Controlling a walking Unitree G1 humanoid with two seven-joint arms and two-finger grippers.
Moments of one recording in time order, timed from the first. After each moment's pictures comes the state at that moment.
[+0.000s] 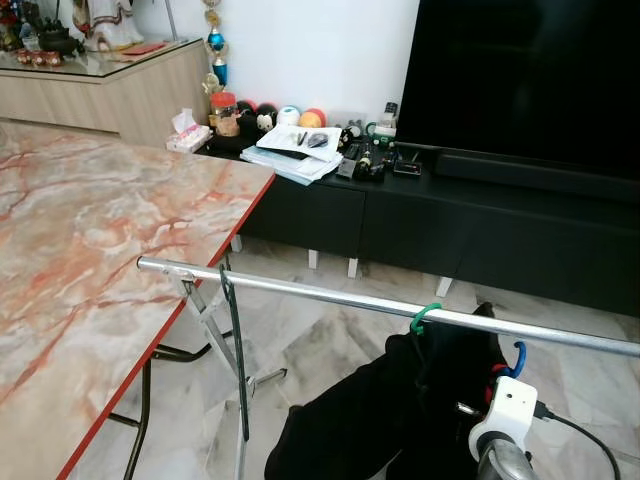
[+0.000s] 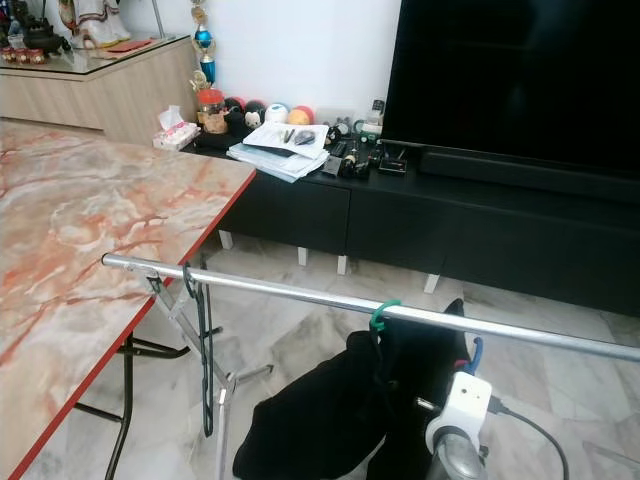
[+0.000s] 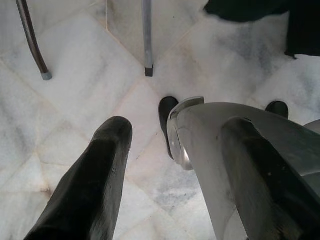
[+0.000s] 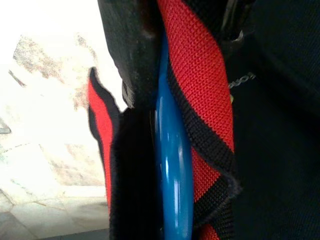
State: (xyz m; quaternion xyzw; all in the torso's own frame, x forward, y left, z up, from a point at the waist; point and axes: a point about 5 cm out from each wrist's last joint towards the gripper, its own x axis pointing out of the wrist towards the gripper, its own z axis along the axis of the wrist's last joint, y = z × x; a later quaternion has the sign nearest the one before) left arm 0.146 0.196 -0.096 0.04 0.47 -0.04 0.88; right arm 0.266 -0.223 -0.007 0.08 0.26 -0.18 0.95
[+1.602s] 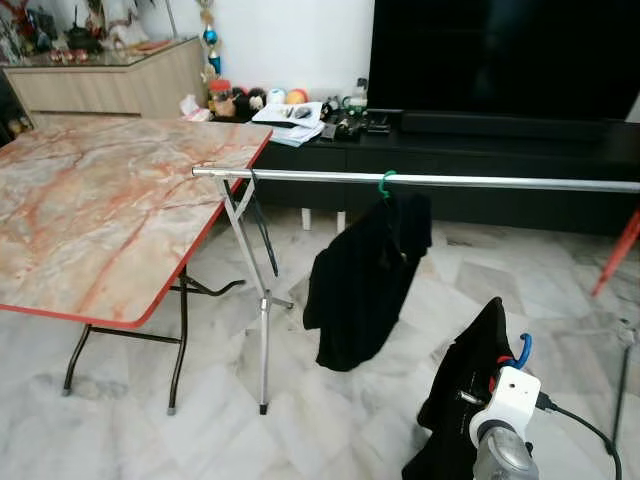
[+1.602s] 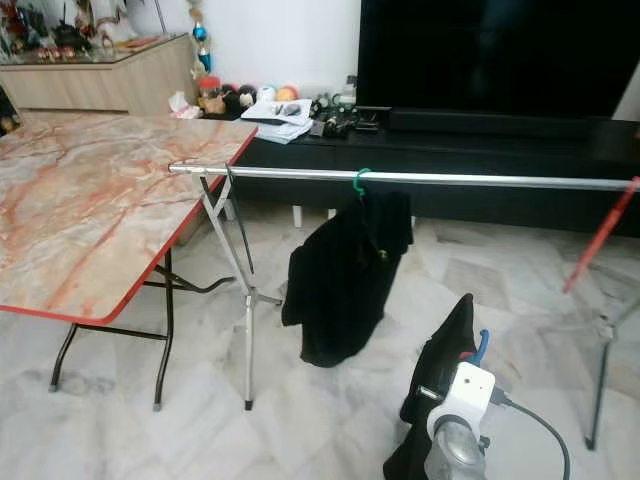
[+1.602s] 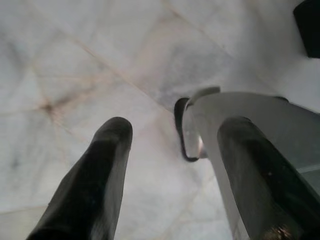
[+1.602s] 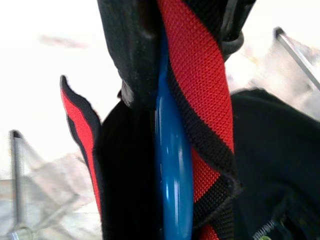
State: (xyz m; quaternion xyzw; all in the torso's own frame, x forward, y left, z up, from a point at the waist) left arm 0.150 0.188 -0.095 0.03 0.46 -0.04 0.88; right arm 0.276 -0.216 -0.005 0.09 0.25 -0.19 0.94
